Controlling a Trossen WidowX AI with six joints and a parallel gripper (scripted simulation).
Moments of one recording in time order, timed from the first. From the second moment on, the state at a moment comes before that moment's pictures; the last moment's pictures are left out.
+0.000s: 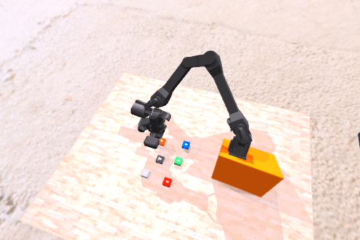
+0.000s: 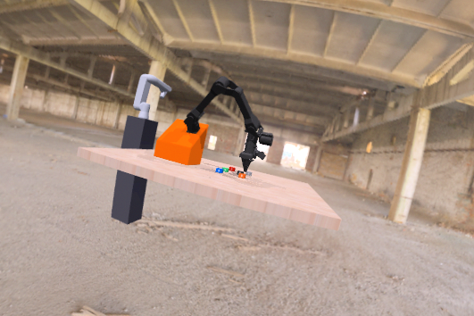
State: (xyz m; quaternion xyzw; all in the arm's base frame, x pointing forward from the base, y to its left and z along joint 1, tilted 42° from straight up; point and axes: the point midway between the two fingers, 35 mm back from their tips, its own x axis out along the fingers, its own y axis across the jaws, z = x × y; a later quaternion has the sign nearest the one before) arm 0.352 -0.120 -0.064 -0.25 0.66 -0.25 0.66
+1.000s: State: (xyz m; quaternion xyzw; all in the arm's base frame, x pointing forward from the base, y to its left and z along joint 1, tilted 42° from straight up) arm 0.344 -0.013 -0.093 -0.24 0.67 -0.22 0.67
